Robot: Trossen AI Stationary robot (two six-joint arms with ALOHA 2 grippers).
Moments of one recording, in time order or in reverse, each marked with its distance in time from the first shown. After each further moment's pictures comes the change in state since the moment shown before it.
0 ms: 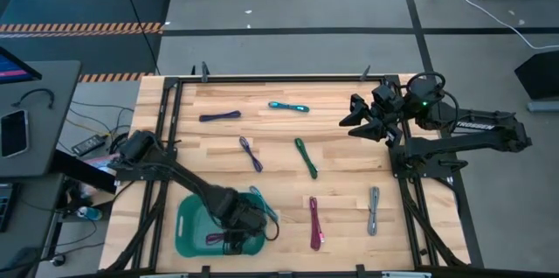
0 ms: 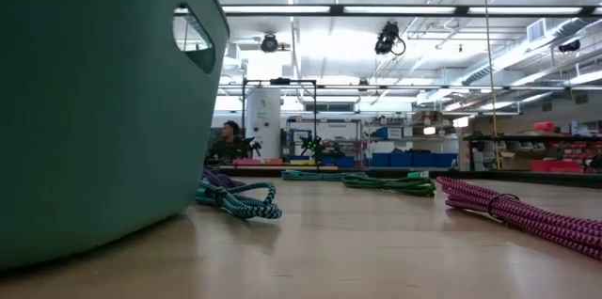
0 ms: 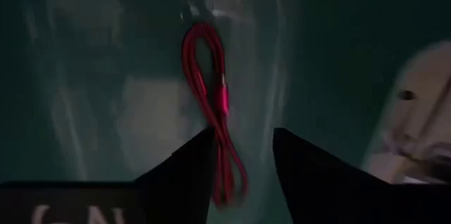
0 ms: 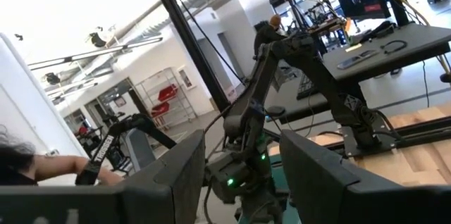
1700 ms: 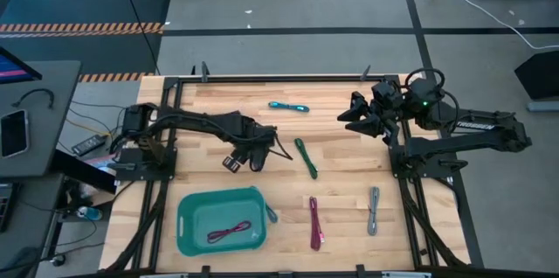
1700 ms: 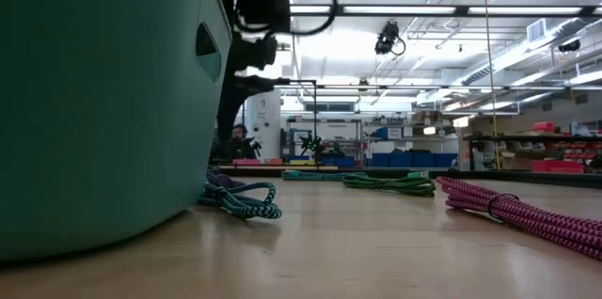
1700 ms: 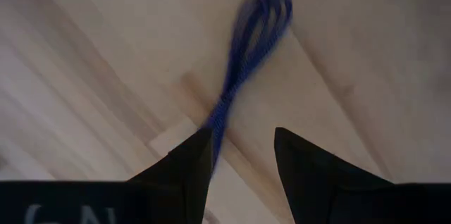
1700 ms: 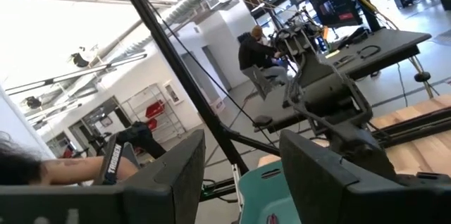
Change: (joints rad) left arm 0.575 -0.105 -0.153 -0.018 -0.365 1.354; right arm 0.000 0.000 0.000 0.006 0.098 0.047
